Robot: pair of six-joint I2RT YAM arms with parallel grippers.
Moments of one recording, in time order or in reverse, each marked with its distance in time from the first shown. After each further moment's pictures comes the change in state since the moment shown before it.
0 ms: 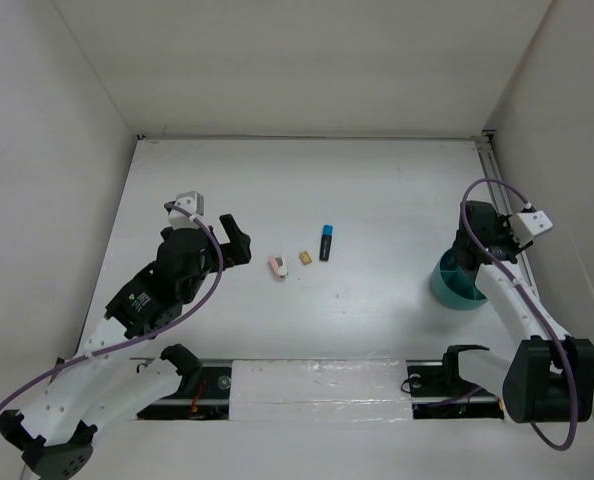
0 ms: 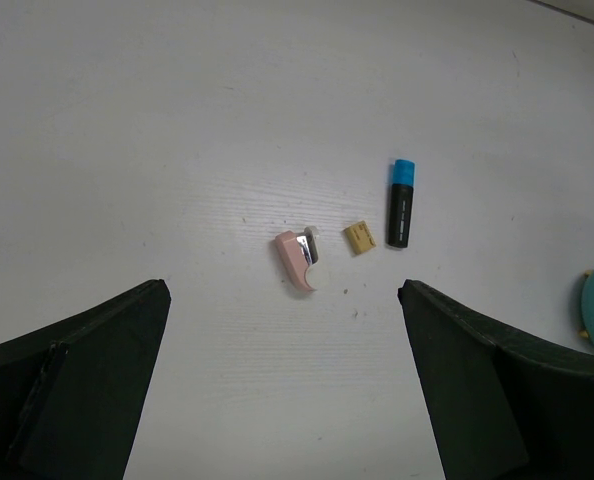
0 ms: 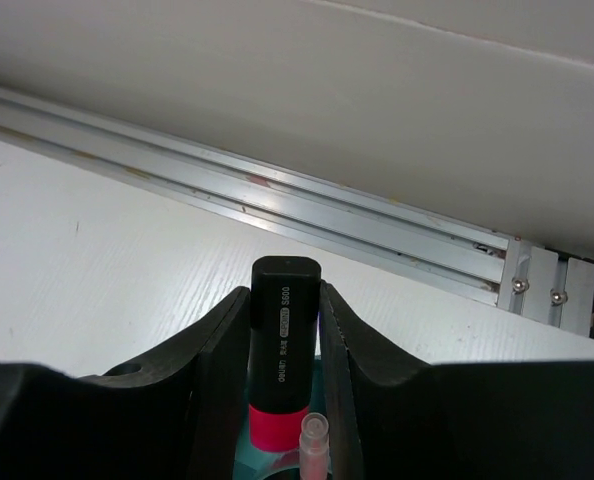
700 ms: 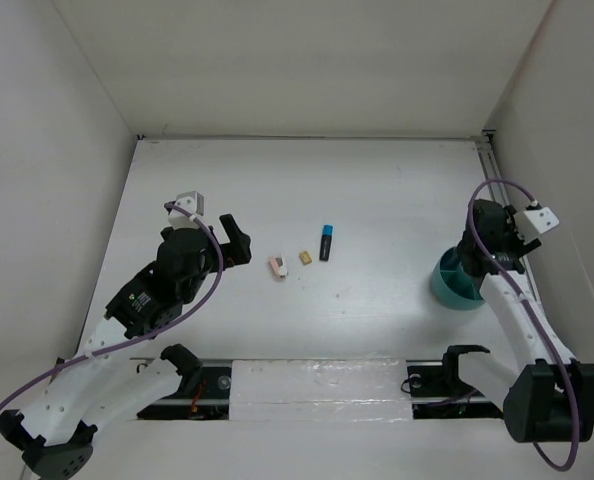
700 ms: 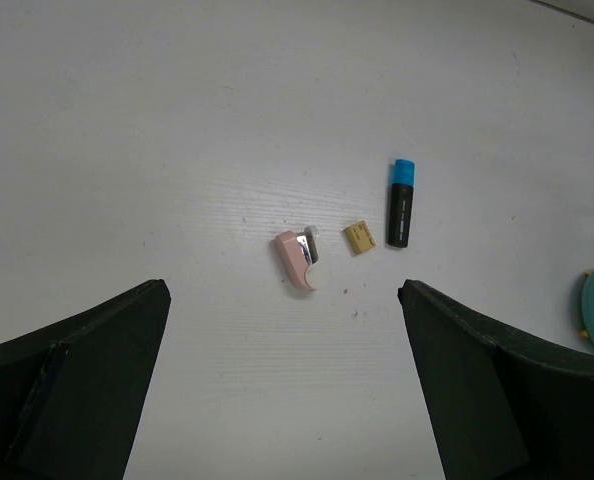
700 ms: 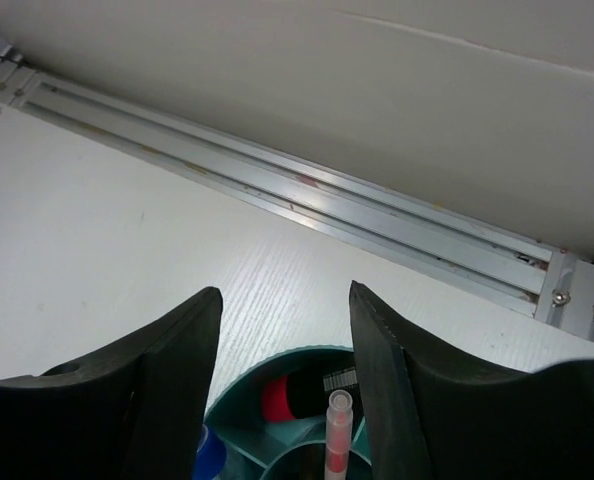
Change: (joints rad) left arm 0.000 0.001 0.000 0.000 0.000 0.000; right arm 0.000 -0.084 0.000 0.040 -0.094 -0.062
